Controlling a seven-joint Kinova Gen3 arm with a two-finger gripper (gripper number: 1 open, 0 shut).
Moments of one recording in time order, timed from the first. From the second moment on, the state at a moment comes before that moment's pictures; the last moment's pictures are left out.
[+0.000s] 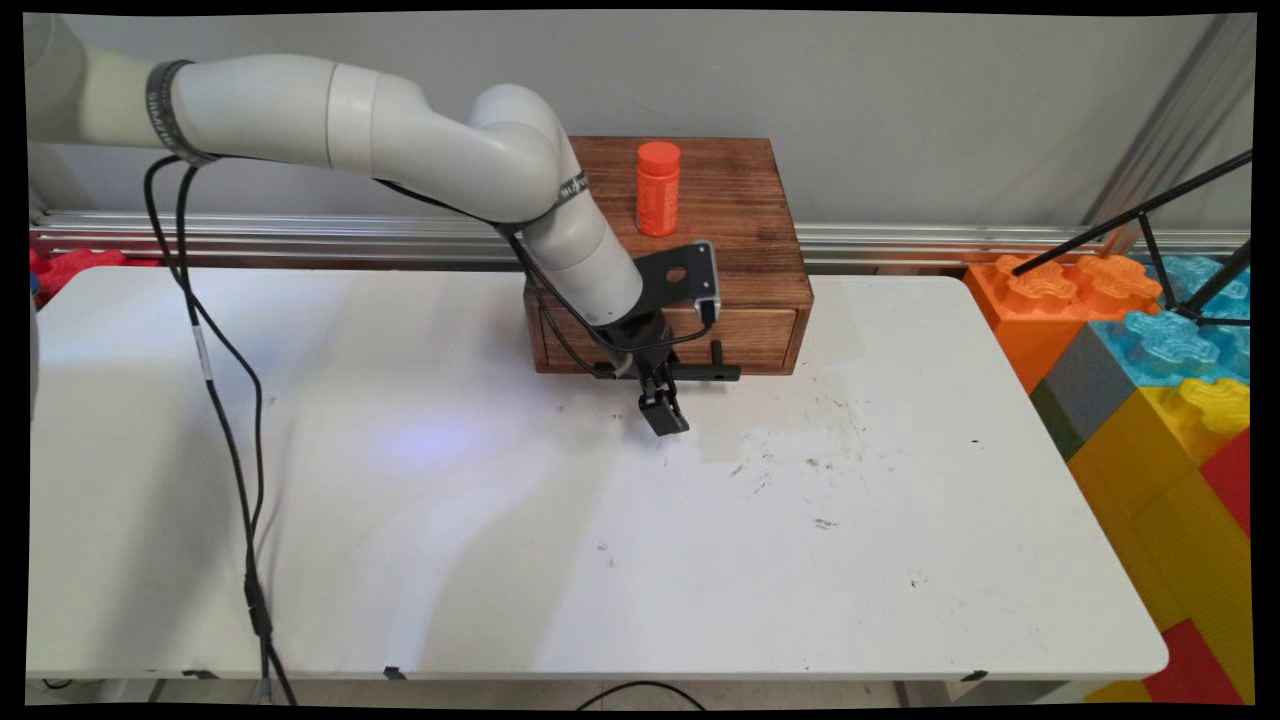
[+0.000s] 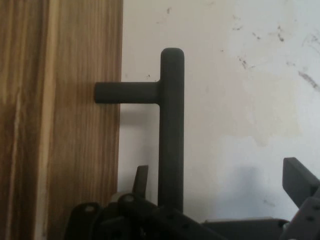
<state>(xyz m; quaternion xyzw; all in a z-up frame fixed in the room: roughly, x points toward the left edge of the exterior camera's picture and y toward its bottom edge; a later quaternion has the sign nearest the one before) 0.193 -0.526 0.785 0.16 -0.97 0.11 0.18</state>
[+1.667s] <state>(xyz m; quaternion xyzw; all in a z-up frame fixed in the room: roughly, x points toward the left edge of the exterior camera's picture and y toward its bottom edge) 0.172 -0.486 0.773 0.14 -0.97 0.10 0.19</state>
